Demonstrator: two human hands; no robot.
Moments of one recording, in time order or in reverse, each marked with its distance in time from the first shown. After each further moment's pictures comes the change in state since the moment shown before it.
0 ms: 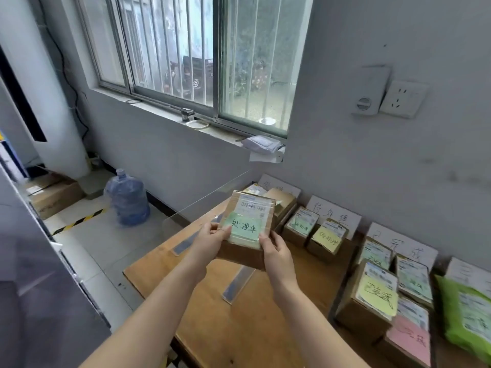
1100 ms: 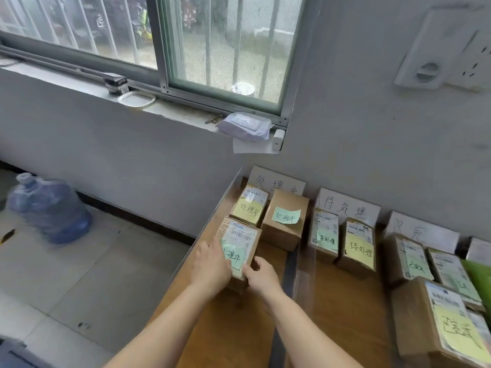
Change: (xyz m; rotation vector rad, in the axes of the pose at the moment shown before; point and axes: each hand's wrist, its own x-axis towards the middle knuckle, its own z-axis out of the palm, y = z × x) left_hand 0.256 -0.037 -0.029 1.018 -0.210 0.148; right_hand 0.205 0.055 0.125 -0.312 0.127 0.394
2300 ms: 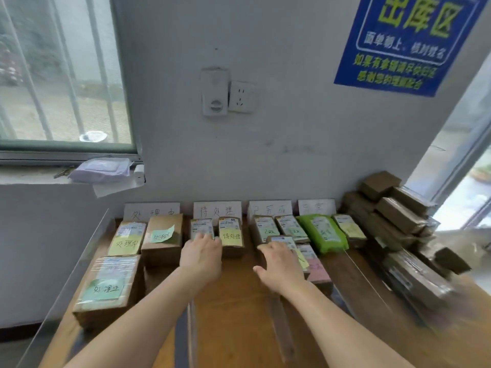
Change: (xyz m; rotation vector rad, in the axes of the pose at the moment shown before) left_hand -0.114 0.200 0.016 0.556 0.069 0.831; right_hand -0.158 0.070 -0.223 -0.906 0.631 -0.131
